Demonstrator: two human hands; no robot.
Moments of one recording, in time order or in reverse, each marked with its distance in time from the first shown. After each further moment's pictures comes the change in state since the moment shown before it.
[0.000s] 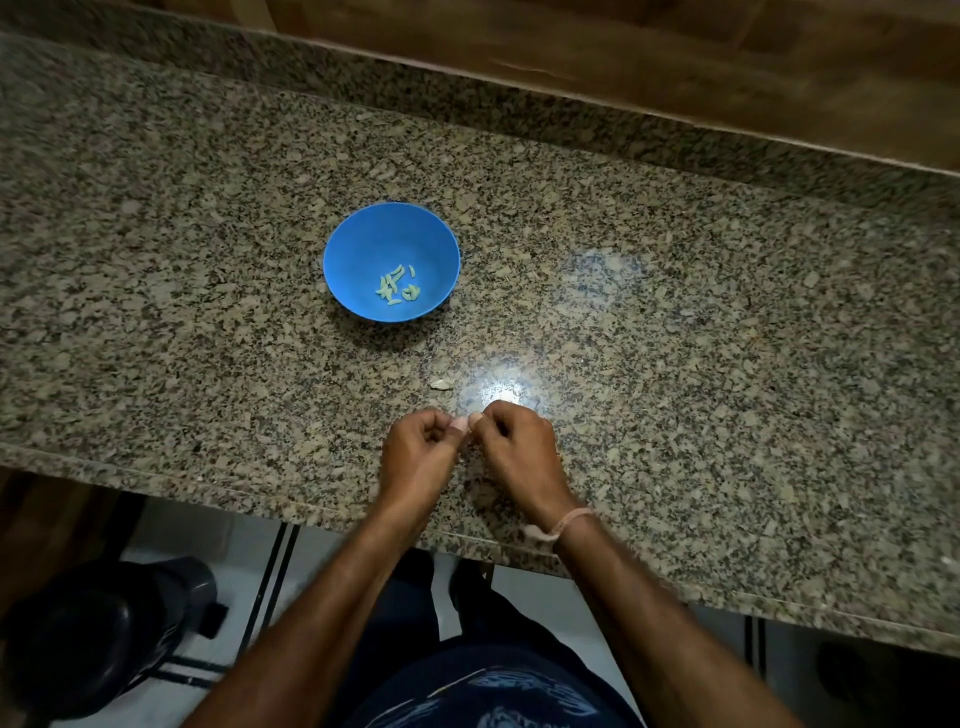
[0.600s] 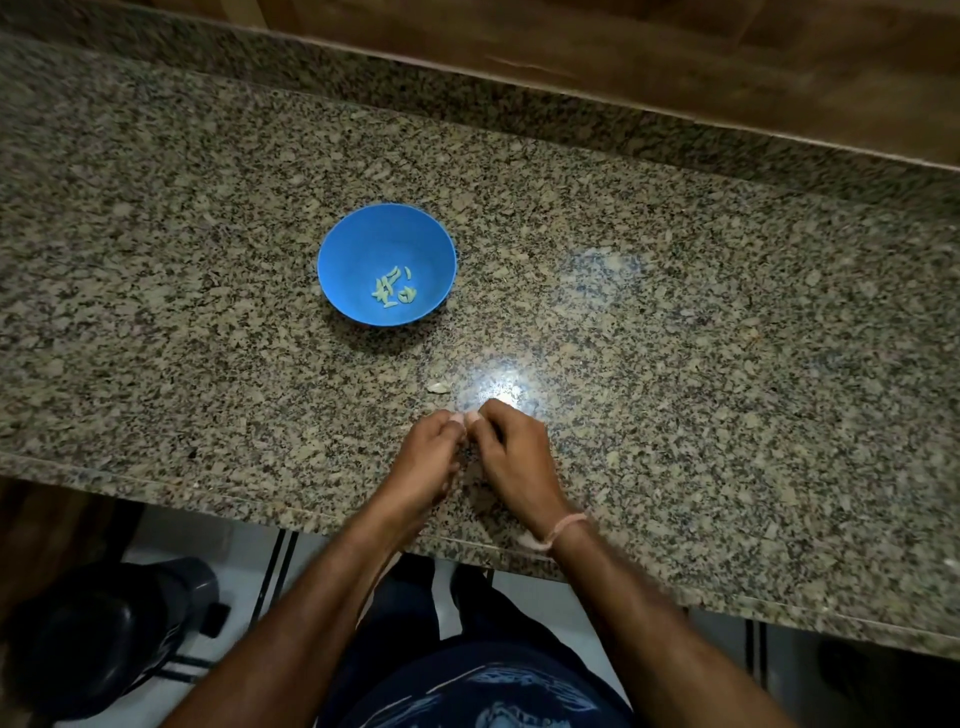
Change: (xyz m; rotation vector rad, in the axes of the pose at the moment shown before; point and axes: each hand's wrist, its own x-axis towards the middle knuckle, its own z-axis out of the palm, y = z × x) left_hand 0.006 0.008 0.003 -0.069 -0.214 -0.129; right_hand 0.002 0.003 0.004 0.002 0.005 -0.023
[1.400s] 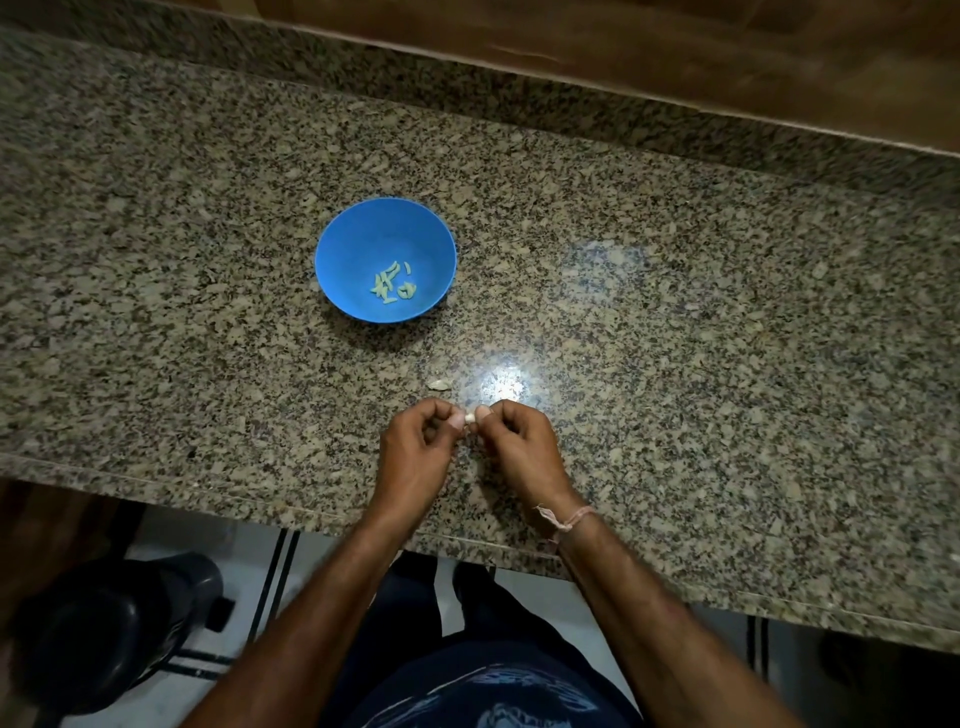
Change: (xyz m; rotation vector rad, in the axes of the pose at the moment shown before) left_hand -0.002 -0.003 -0.006 0.213 0.226 0.273; right_hand 0.003 0.004 -0.002 0.346 -0.014 0.192
